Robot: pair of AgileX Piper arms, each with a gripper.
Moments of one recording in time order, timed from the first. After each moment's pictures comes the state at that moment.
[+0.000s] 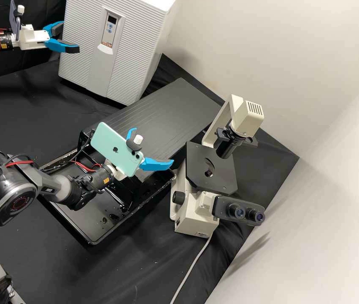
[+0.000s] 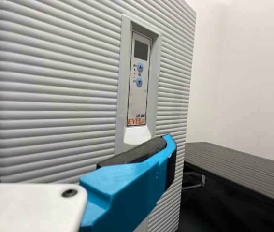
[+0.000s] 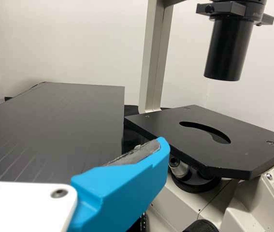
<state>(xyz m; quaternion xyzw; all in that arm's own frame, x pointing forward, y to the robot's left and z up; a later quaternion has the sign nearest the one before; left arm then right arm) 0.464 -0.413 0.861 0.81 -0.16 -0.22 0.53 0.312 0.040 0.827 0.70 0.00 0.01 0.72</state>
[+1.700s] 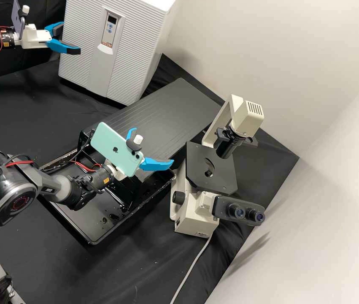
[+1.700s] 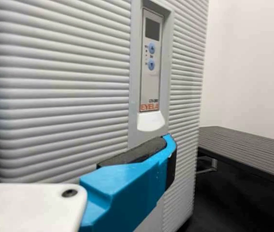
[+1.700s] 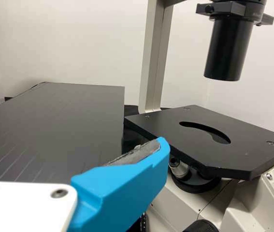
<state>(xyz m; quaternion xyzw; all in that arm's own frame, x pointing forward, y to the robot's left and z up) 0.477 -0.412 0.868 0.83 -0.13 -0.21 0.51 0.312 0.040 0.827 0.70 0.00 0.01 0.72</state>
